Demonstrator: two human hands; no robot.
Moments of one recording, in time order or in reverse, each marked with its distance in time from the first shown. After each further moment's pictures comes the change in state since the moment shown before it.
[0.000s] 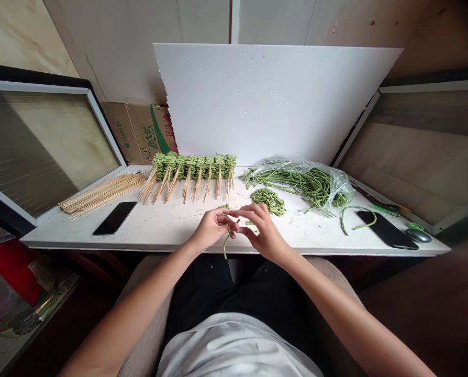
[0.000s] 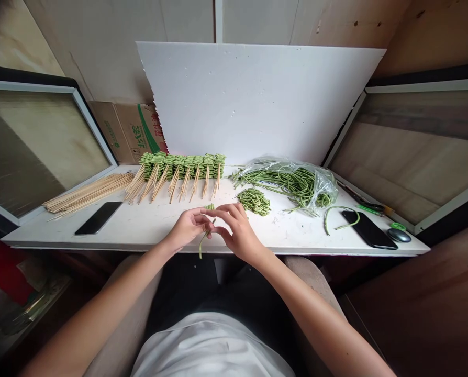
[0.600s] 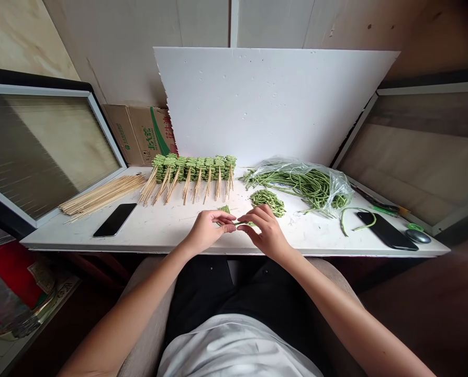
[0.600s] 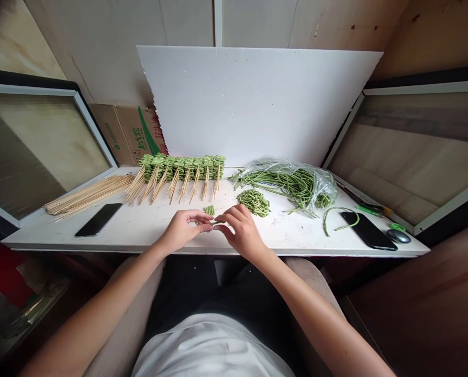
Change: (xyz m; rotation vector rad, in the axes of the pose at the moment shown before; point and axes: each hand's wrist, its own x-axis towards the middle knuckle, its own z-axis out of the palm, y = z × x) left_hand -0.007 0.016 -0.006 0.412 0.081 0.124; right_hand -0.001 0.012 0.001 -0.087 0.083 -0.040
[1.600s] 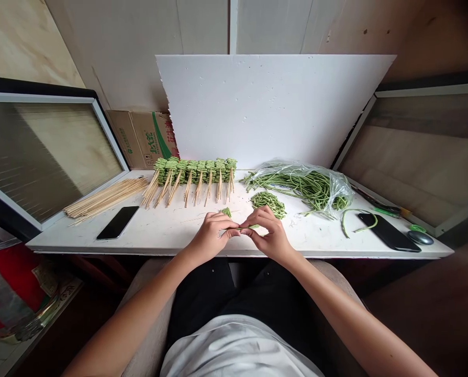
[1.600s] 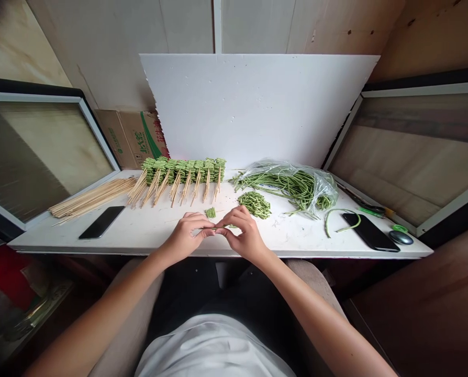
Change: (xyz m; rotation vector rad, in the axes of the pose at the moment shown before) left_hand -0.008 0.008 0.004 0.458 0.027 0.531; right_hand 0.006 -0.009 -0.007 0.196 0.097 0.016
